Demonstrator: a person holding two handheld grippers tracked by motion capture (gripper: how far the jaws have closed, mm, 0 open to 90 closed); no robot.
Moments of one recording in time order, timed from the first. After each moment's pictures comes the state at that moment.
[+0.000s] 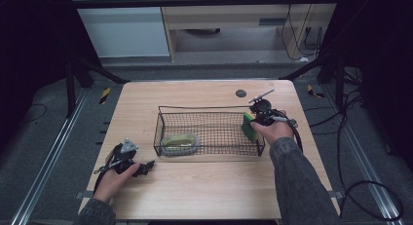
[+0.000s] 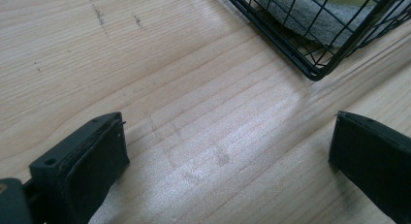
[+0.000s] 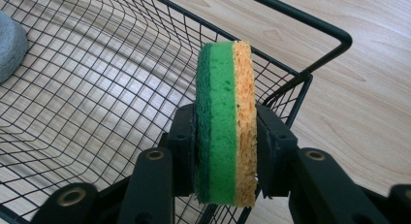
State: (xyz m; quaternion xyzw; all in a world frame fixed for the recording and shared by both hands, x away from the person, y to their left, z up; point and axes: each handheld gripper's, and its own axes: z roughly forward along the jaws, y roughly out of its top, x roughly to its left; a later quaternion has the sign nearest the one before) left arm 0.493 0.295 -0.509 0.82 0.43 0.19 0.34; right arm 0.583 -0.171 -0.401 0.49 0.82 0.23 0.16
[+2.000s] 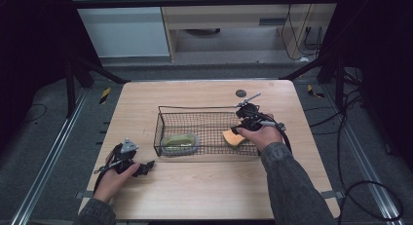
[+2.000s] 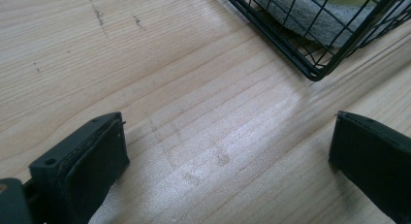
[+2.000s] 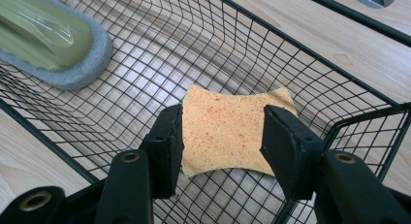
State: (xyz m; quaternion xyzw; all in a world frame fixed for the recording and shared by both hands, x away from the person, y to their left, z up) left arm 0.493 0.295 -0.508 0.82 0.43 0.19 0.34; right arm 0.562 -0.131 -0.394 0.45 0.84 0.26 0.13
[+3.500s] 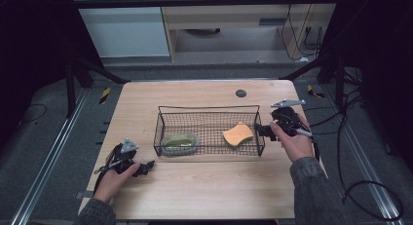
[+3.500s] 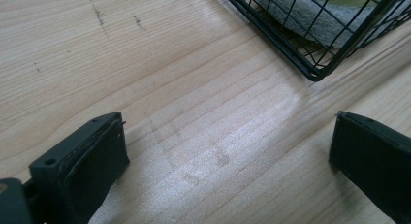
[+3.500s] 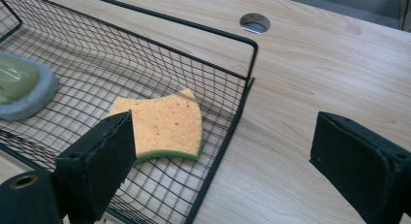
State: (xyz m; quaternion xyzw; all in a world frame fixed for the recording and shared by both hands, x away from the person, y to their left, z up) left arm 0.493 0.295 -0.508 0.82 0.43 0.19 0.34; right arm 0.528 -0.218 -0.383 0.49 0.76 0.34 0.23
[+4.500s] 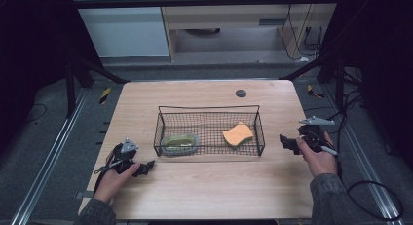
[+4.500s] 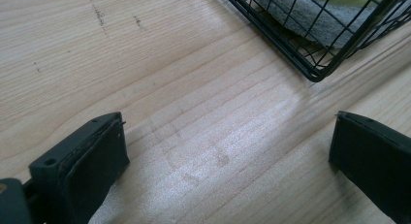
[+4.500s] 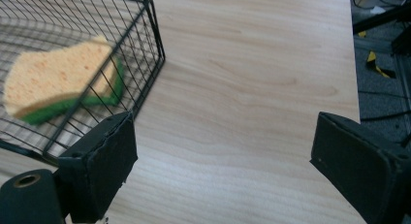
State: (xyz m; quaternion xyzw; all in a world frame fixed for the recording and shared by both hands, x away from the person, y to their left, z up) left arm 0.493 0.295 -0.508 0.82 0.43 0.19 0.33; right arm 0.500 -0.293 -0.432 0.56 0.72 0.33 0.25
